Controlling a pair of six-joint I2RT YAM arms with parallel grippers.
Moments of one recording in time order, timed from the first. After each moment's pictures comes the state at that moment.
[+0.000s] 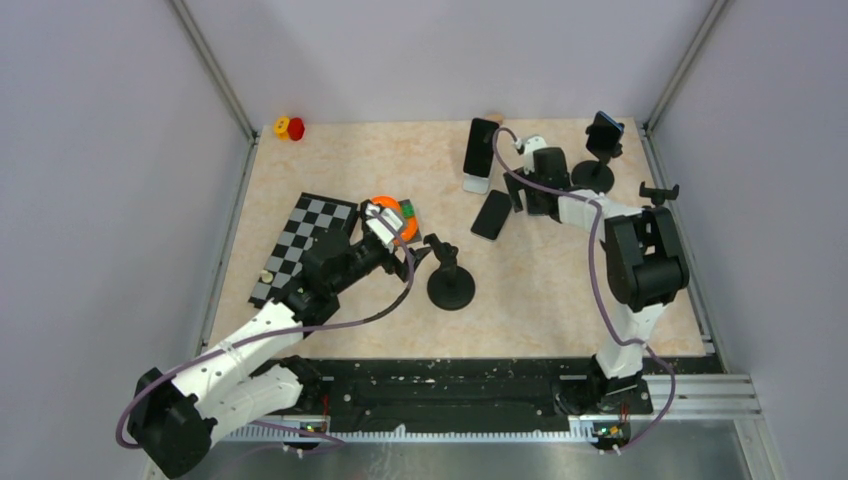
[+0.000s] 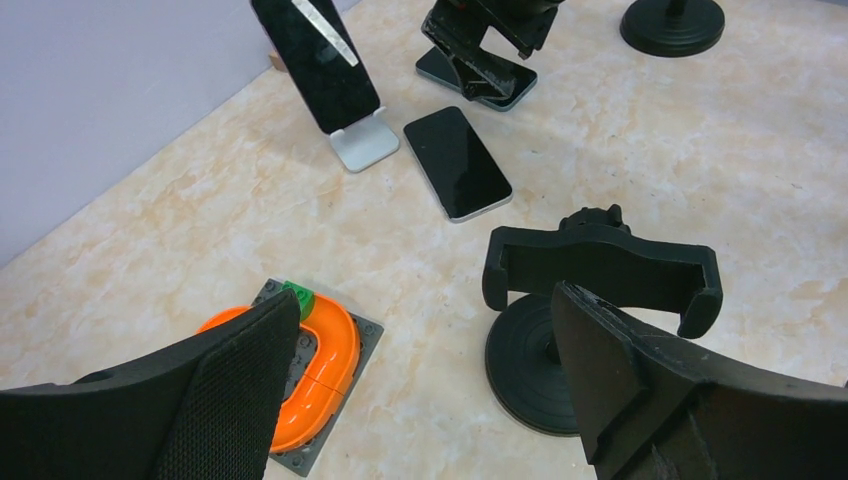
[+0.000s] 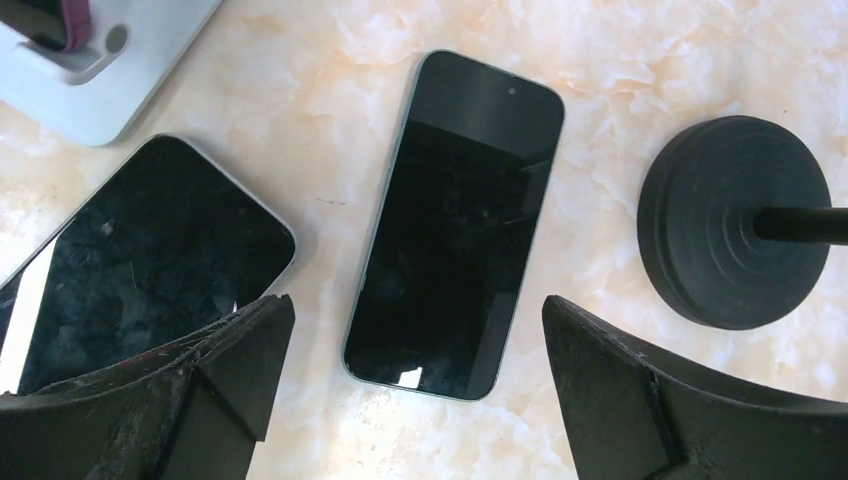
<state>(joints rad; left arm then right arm) -0.65 0.92 0.60 0.22 0.18 0.17 0.25 1.87 1.18 0.02 0.15 -0.19</state>
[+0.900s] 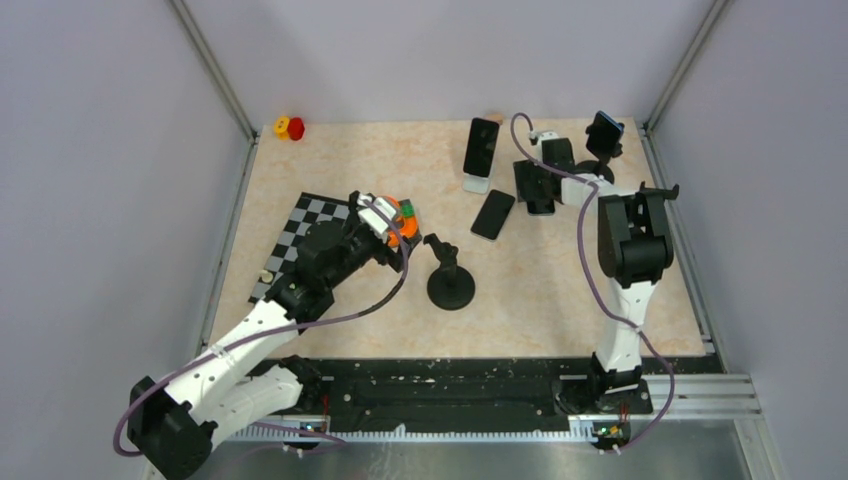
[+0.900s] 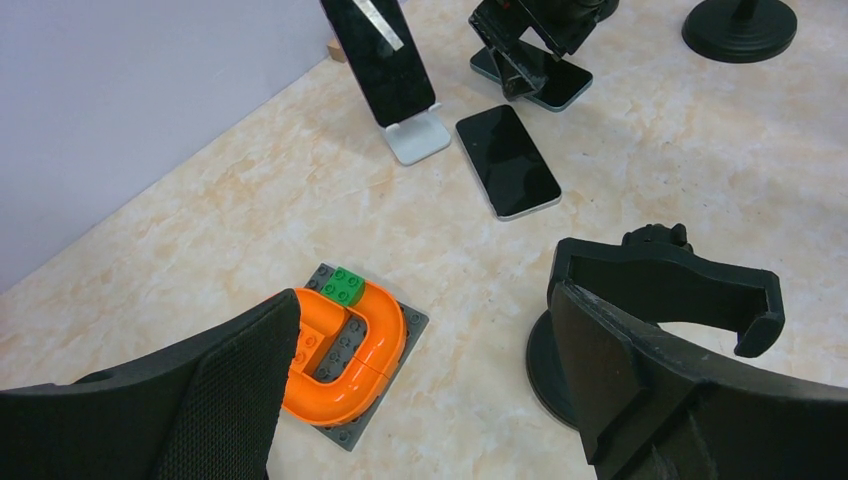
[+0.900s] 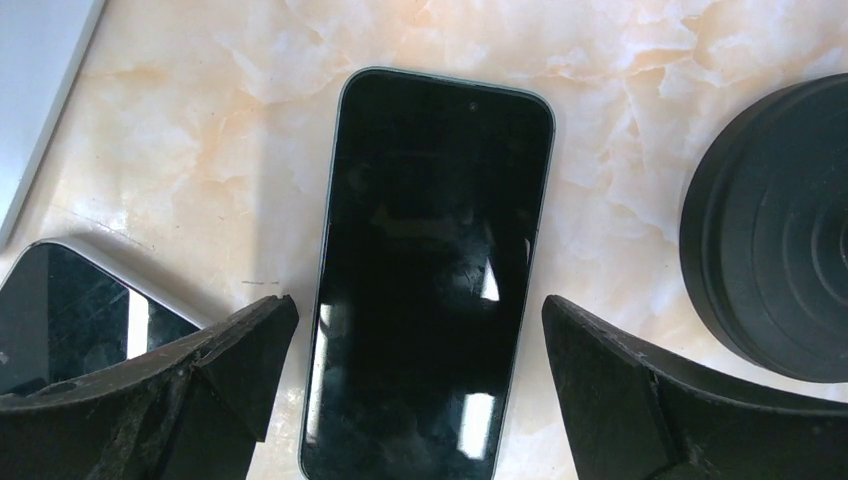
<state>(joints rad) -0.62 0.91 0.67 0.13 0.11 0.19 0.17 2.07 1.39 -0.10 0.08 -0.05</state>
